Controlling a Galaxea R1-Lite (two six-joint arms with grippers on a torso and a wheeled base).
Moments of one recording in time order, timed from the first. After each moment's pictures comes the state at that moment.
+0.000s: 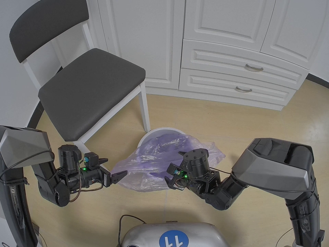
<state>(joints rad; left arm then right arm) -0.17 2.23 -0.50 -1.31 -0.43 0.14 0.71 2.44 -1.09 -0.95 -0.25 -0.72</state>
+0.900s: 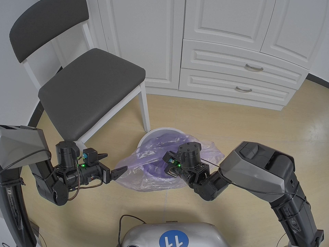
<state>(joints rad) -0.17 2.19 -0.50 -1.31 -0.42 0.13 0.67 2.62 -1.40 -0.95 -0.29 -0.73</state>
